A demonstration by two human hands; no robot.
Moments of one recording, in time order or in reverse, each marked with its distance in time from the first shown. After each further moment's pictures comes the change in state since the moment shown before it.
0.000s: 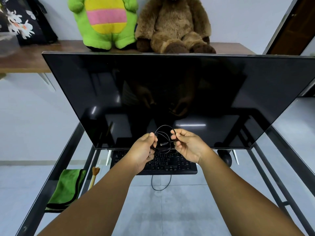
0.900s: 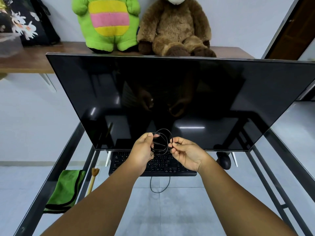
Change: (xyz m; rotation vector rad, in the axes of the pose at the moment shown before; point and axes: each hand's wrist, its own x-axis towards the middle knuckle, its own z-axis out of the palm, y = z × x) left_hand 0.010 -0.011 0.001 -0.067 0.122 0.094; right_hand -0.014 0.011 0.004 0.076 -0.035 0.098
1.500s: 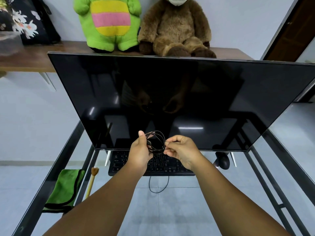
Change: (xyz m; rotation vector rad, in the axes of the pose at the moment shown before) left_hand -0.008 -0.004 0.004 -0.120 0.082 0.018; right_hand -0.003 0.007 0.026 -0.406 0.229 -0.190
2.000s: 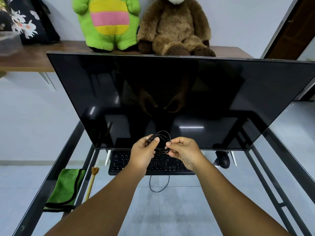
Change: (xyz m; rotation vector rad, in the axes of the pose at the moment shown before) left_hand 0.004 -0.014 -0.005 0.114 -0.004 0.048; right_hand 0.000 0.008 -0.009 0.028 0.019 -0.012
